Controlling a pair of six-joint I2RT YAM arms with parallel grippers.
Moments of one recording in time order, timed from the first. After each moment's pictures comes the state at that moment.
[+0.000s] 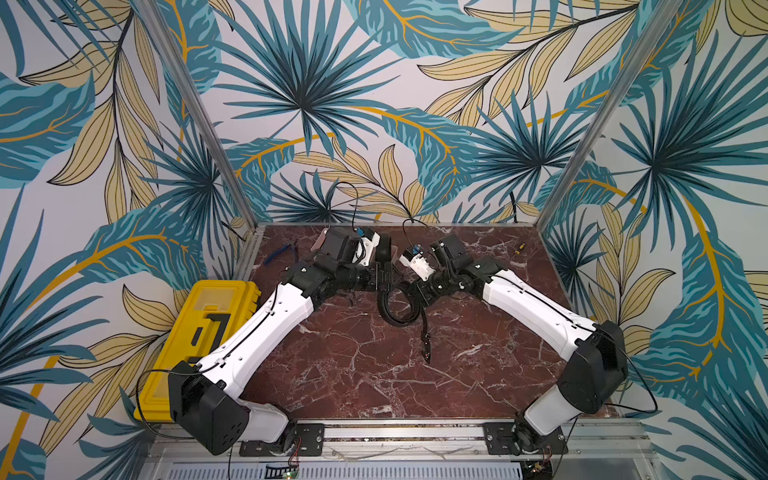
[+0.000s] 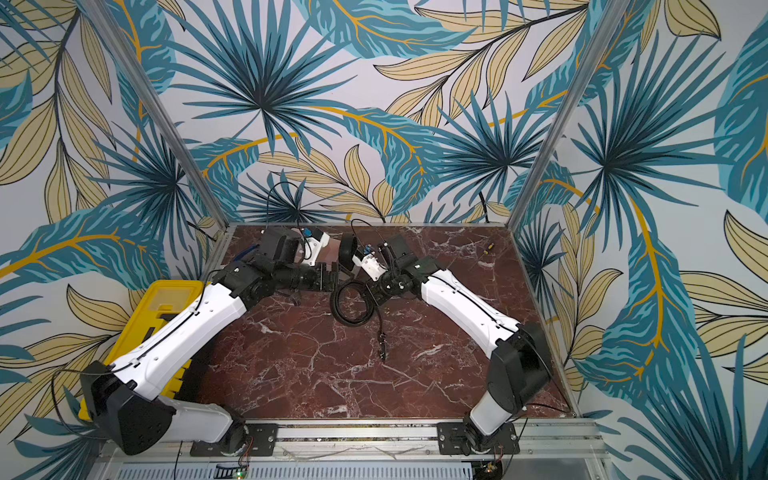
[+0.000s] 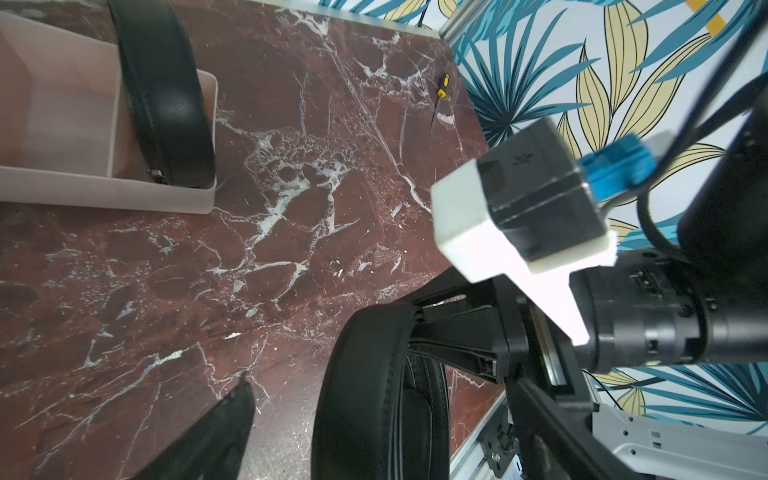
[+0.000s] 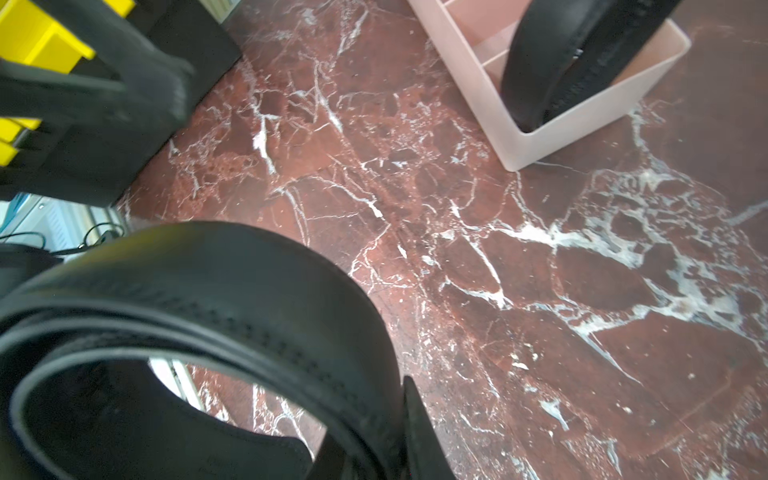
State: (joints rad) left arm -0.52 1.40 1.36 -0.66 0.39 -0.47; right arm 0.57 1.62 1.43 -0.73 -0.37 -0.05
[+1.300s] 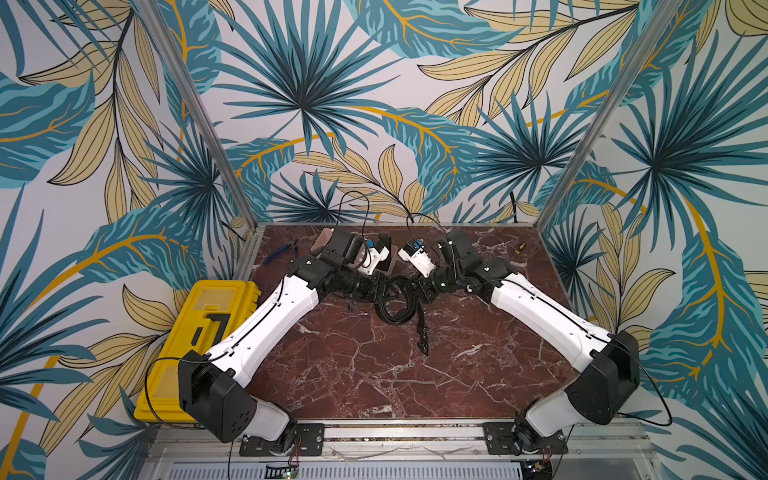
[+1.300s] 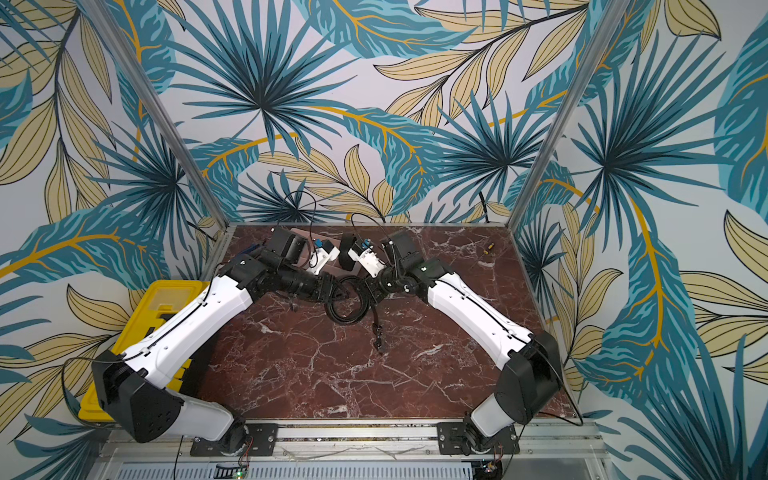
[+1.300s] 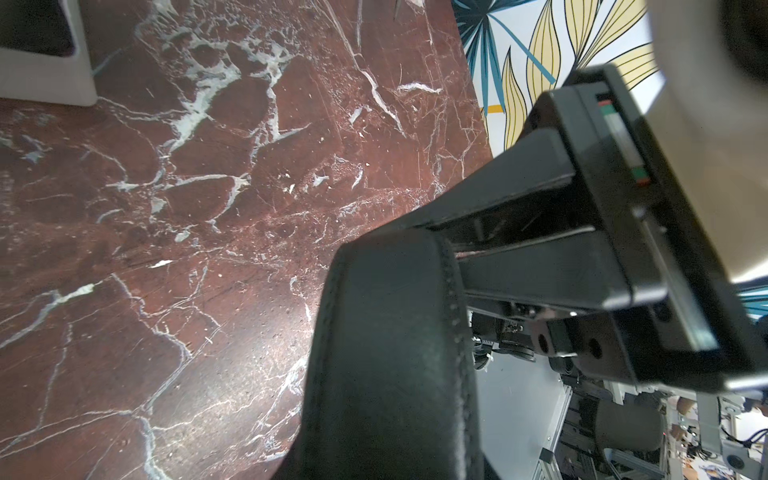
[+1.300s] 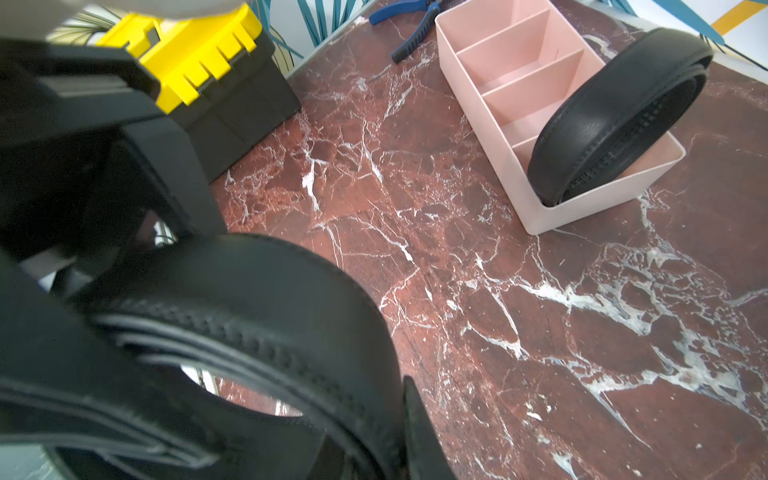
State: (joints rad) left arm -0.51 1.45 1.43 -0.88 0.59 -0.42; right arm 0.58 1.56 1.42 -0.64 -0.42 -0.05
